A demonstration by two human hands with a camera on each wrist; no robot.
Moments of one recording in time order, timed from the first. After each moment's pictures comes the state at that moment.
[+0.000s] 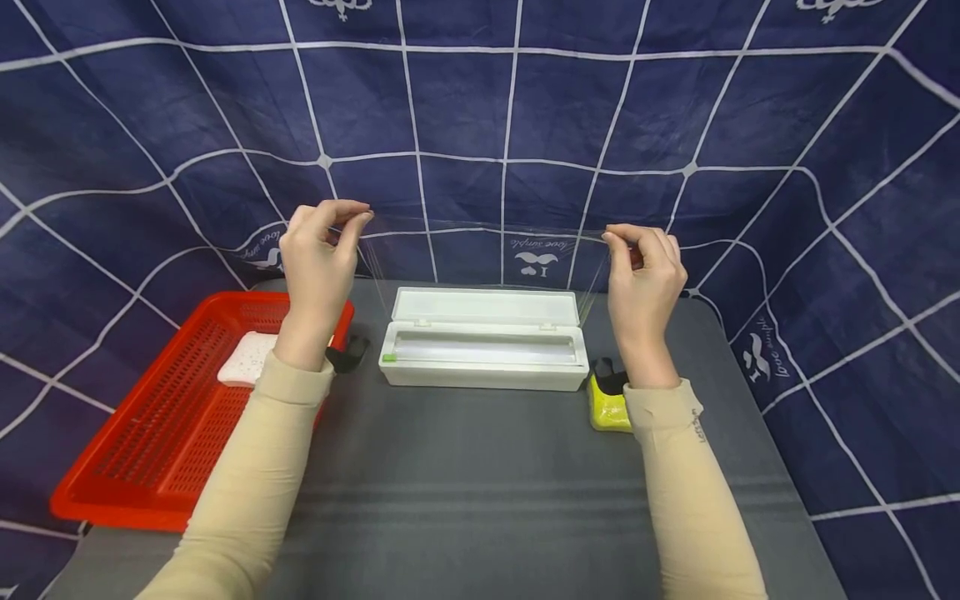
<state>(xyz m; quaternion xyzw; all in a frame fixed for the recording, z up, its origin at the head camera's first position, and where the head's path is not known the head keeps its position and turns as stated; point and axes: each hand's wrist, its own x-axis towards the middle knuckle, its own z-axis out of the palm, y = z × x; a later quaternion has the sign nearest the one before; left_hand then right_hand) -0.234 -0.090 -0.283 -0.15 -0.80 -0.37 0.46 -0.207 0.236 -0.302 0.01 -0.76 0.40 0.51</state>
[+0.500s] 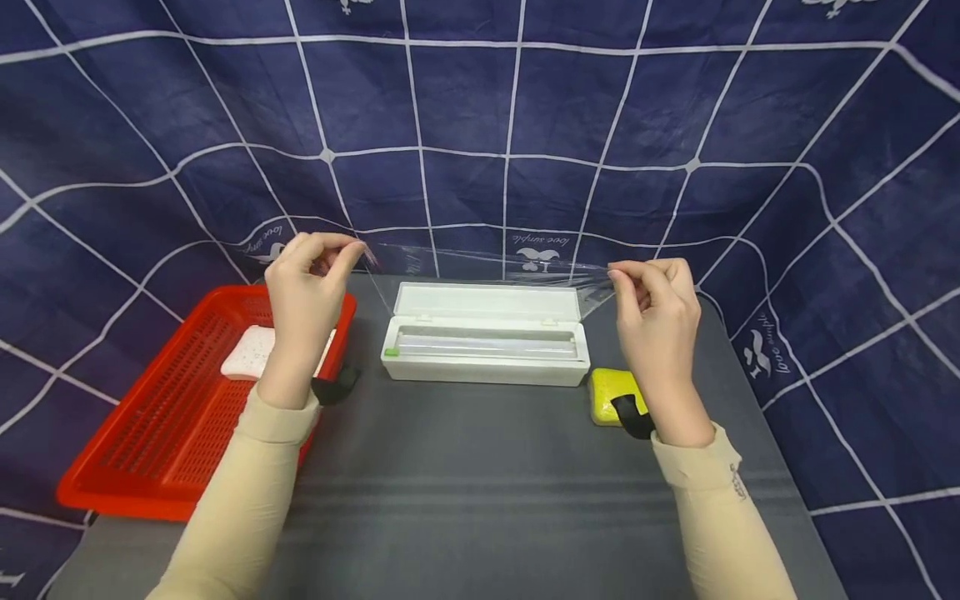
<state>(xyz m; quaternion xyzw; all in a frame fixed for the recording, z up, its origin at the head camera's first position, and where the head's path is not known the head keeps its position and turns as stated) -0.198 -0.101 -0.299 -0.11 -0.80 -0.41 0.42 -0.151 0.239 -0.306 0.02 -0.84 0.33 0.43</state>
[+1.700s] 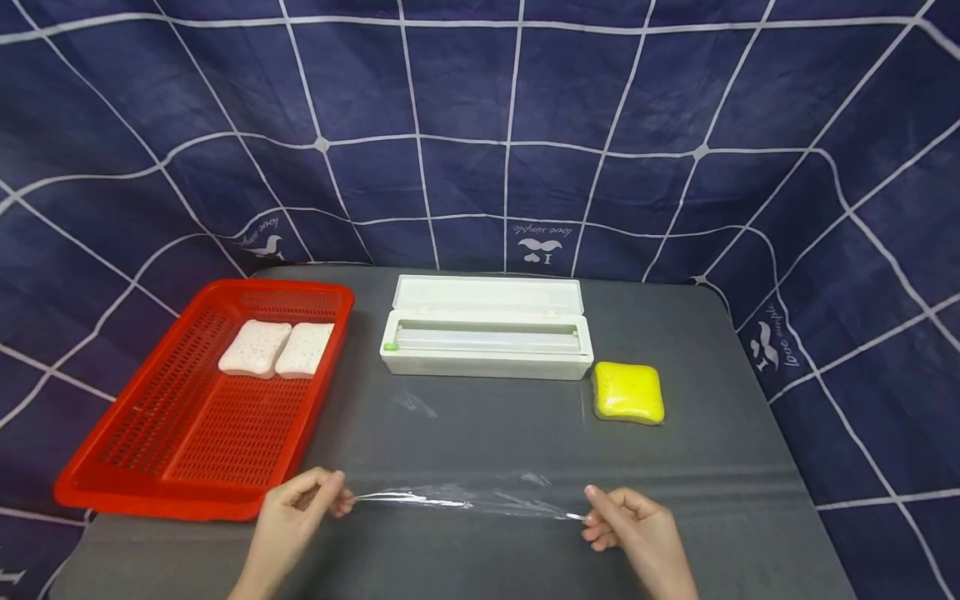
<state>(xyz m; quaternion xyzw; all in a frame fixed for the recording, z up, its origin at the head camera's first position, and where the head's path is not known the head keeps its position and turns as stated) -0.022 -0.134 -0.455 -0.08 -0.78 -0.61 0.13 0.000 0.242 -0.446 -0.24 -0.75 0.62 -0.06</state>
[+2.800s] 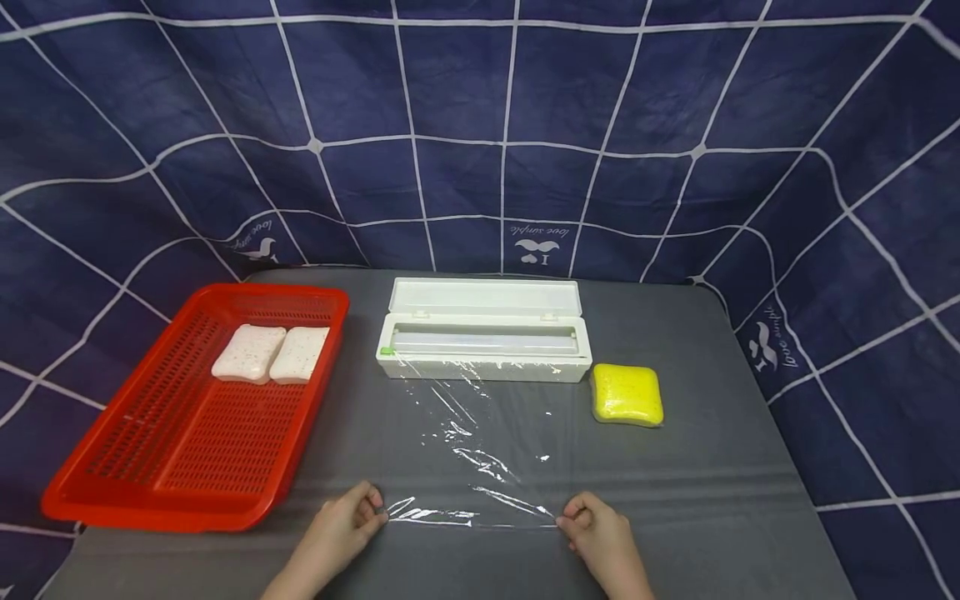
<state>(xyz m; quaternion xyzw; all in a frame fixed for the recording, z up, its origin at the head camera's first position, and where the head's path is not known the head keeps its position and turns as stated) -0.030 -0.120 -0.514 -0.06 -0.95 -0.31 0.01 -0.013 0.222 -0.516 -0.16 -0.90 0.40 -0.09</state>
